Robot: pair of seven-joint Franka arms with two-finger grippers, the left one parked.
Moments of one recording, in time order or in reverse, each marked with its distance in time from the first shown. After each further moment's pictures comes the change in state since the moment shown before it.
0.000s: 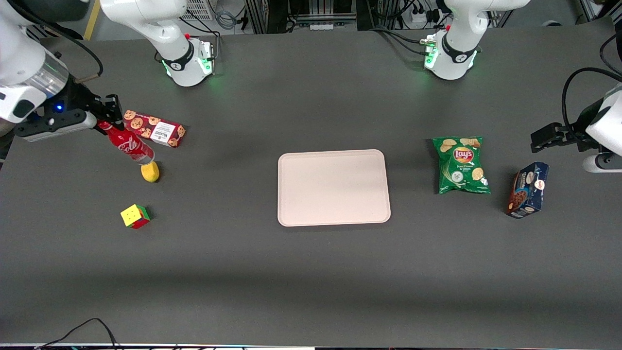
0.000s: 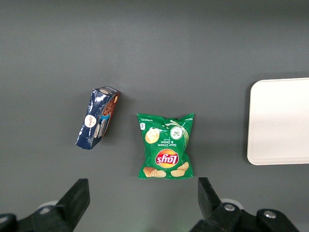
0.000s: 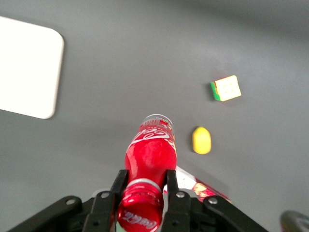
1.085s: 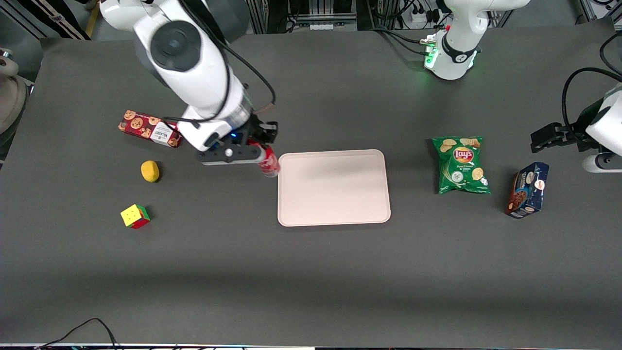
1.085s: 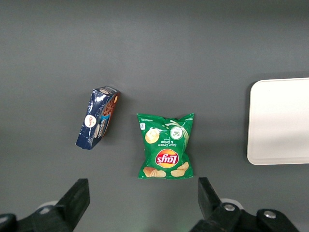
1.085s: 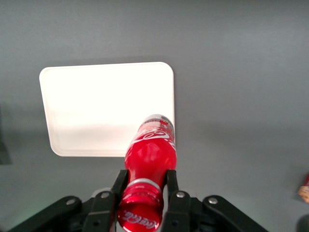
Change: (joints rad) arm 0.343 0.552 0.194 0.536 -0.004 0.015 0.785
